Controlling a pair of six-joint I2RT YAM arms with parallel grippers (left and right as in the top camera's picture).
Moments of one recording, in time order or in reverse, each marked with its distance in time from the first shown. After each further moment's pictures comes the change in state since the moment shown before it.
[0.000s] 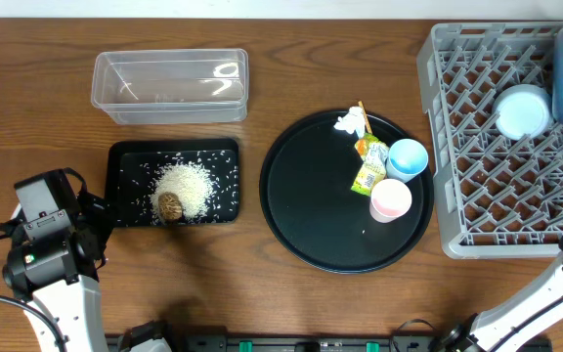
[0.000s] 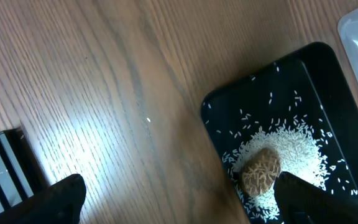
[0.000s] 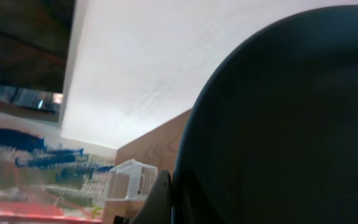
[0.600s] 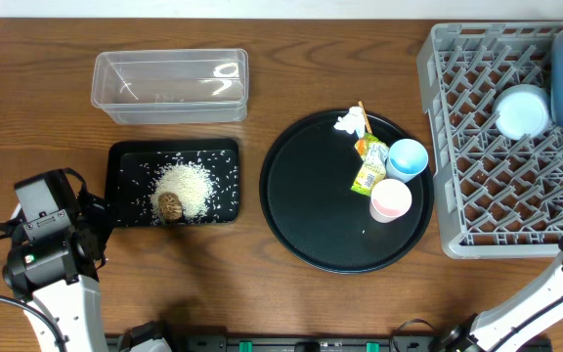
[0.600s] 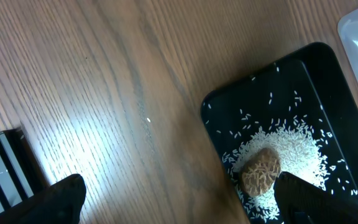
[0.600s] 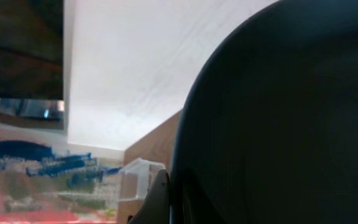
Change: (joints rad) left arm 0.000 0.000 0.000 0.000 0.000 0.000; right arm 0.003 -0.001 -0.002 -0.123 0.059 0.003
